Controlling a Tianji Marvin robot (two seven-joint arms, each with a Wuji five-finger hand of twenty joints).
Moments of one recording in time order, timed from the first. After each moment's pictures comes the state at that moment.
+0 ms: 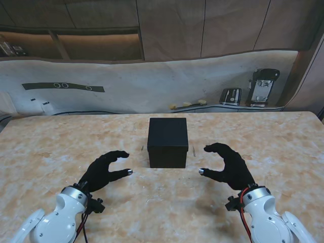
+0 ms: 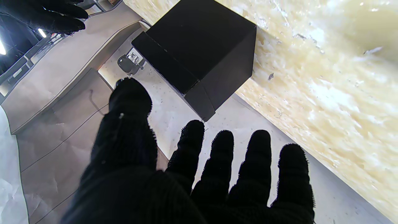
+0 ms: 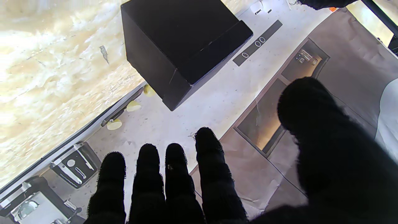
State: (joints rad) left arm 1.90 -1.11 -1.41 -1.91 0.42 -0.04 0.00; right arm -1.91 -1.12 1.40 -1.93 -0.50 -0.06 -0.11; left_hand 0.95 -0.26 -0.01 -0.03 0.44 0.26 0.44 0.43 0.42 0.28 0.32 0.36 0.34 0.32 0.32 0.39 0.01 0.33 0.64 0.39; right_hand 0.46 -0.64 0.74 -0.05 0.46 0.13 0.46 0.28 0.32 0.17 0.48 0.26 0.31 0.10 0.36 0.27 0.06 0.15 0.62 0.30
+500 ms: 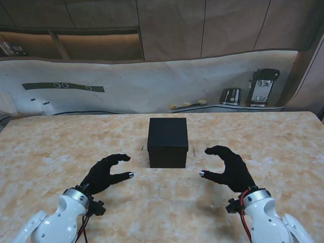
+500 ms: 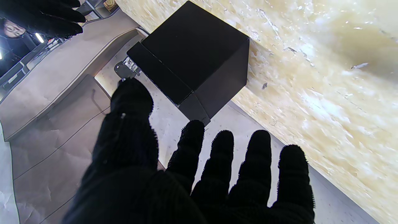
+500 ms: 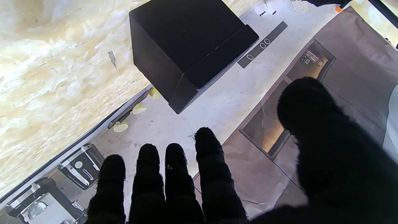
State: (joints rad) left arm 1.89 -1.11 -1.40 -1.90 0.43 -0.04 -0.01; right arm -1.92 -1.12 1.40 -1.93 -0.51 -0.05 -0.11; left_hand 0.96 -0.26 -0.01 -0.03 0.44 0.26 0.44 0.43 0.41 0.28 0.32 0.36 0.34 0.32 0.32 0.39 0.01 0.33 0.64 0.39; right_hand 0.46 -0.64 0.74 -0.05 0.46 0.13 0.46 0.28 0.32 0.17 0.48 0.25 0.31 0.10 0.36 0.27 0.03 0.15 0.63 0.27
